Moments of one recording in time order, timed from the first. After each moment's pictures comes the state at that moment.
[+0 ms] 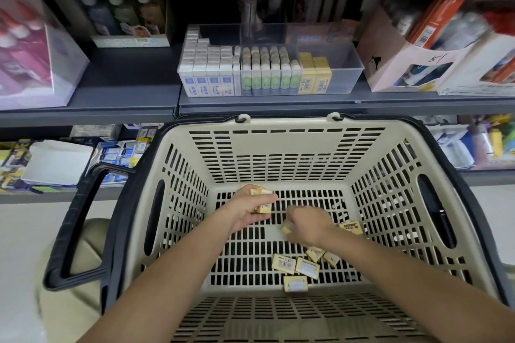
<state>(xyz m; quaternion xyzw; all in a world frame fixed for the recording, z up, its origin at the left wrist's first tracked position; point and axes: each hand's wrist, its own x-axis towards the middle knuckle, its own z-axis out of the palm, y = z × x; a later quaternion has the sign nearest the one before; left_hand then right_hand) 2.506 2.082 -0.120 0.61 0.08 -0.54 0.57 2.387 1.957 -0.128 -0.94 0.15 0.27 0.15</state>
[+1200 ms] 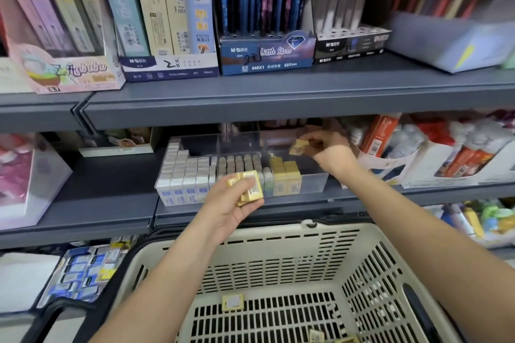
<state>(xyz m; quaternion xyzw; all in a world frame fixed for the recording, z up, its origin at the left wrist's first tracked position) 2.592 1.996 0.043 0.51 -0.03 -0.40 0.76 2.525 1.776 0.072 -0.88 0.29 -0.20 0.31</state>
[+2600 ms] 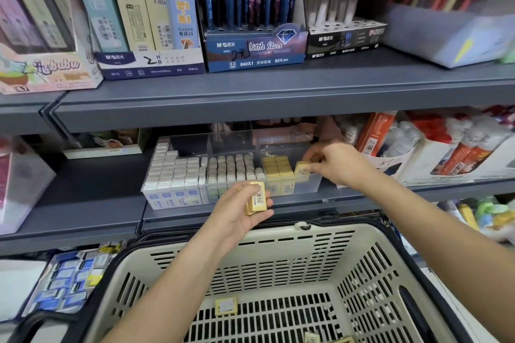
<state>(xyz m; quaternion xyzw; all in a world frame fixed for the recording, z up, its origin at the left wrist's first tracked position) 2.577 1.976 0.033 0.51 -0.04 -0.44 0.74 2.495 1.768 0.080 -0.96 0.24 -0.06 0.16</state>
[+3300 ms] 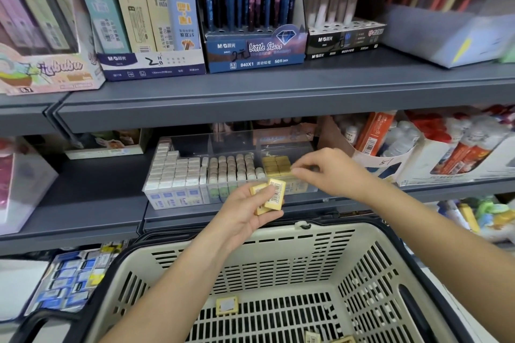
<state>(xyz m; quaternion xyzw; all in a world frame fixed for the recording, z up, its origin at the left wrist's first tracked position) 2.569 1.968 0.040 0.51 -0.09 -0.47 0.72 2.482 1.798 0.090 -0.97 0.13 -0.07 0.20</state>
